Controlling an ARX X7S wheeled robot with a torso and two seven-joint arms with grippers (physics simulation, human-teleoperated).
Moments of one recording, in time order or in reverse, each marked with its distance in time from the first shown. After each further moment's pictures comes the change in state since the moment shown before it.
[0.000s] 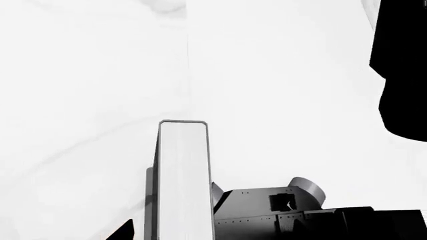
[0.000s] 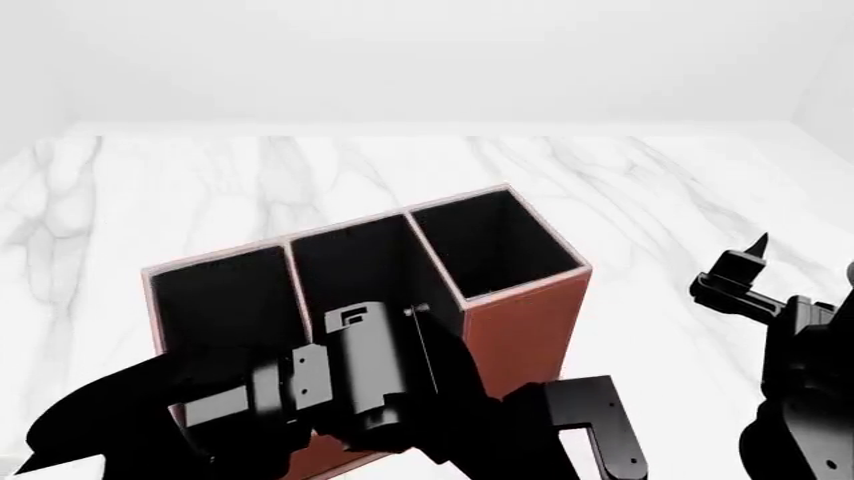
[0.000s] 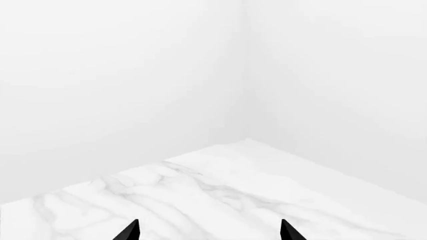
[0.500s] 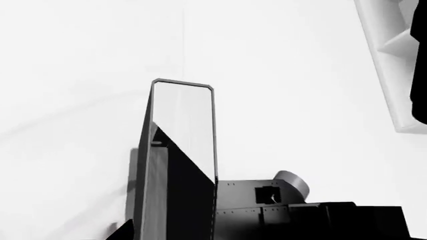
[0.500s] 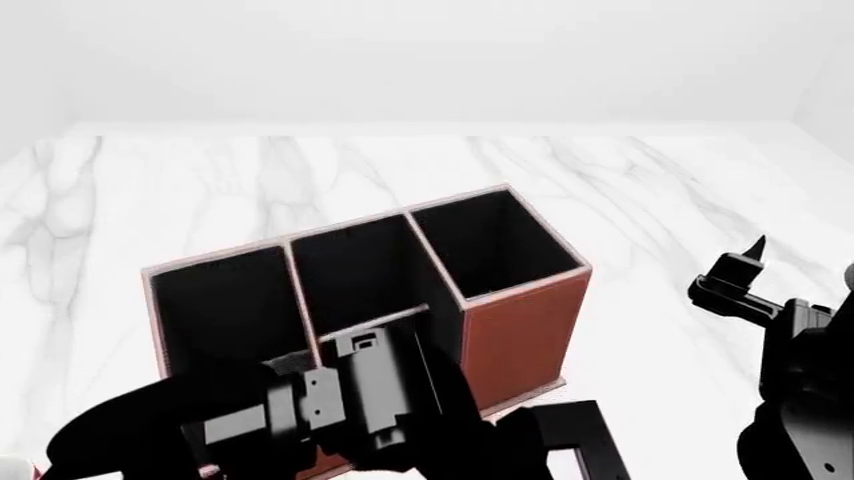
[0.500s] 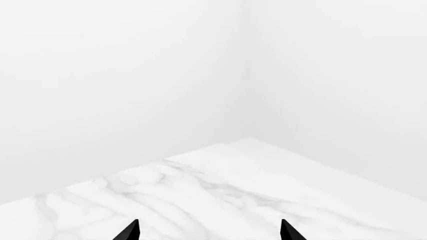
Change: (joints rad) left arm 0.063 0.012 0.054 -0.072 0.023 0.029 0.031; right arm -0.010 -0.002 -0.001 0.008 0.006 -0.018 0.000
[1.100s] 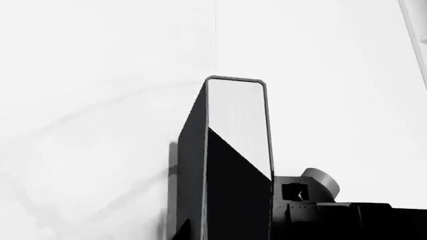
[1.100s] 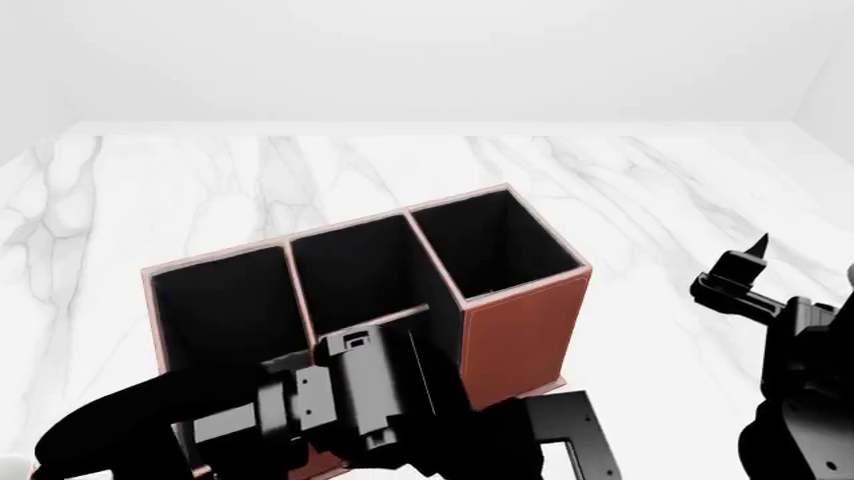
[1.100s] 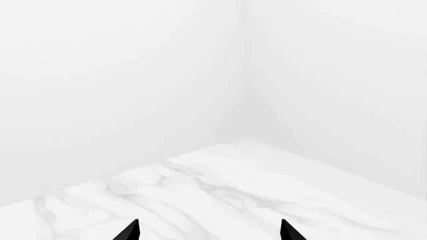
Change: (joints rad) left arm -0.006 -0.021 -0.009 0.030 0.040 -0.019 -0.065; right arm 0.006 0.005 0.000 0.002 0.009 -0.001 0.010
